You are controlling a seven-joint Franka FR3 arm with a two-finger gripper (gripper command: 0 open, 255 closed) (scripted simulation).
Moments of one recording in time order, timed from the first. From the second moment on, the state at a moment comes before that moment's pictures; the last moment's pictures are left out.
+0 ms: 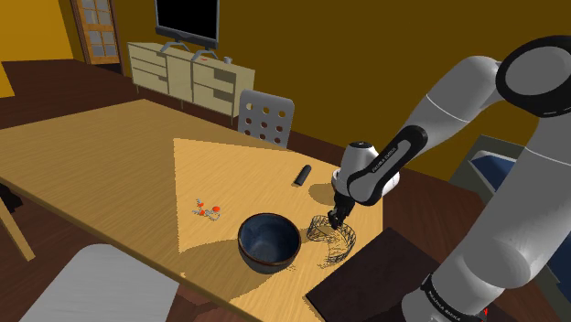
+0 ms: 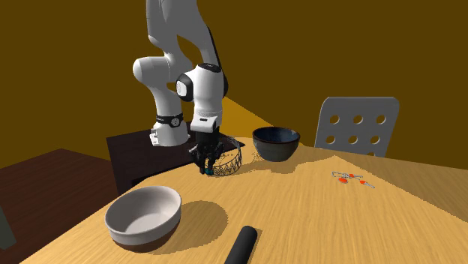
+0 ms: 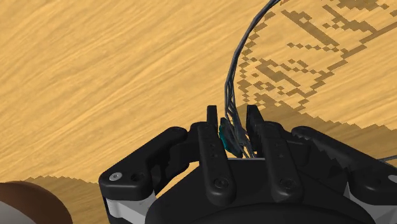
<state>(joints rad) -0.06 0.10 -0.01 -2.76 -0.14 2.79 0.06</state>
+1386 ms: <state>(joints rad) -0.06 -0.23 -0.01 -2.75 -0.08 2.45 0.00</state>
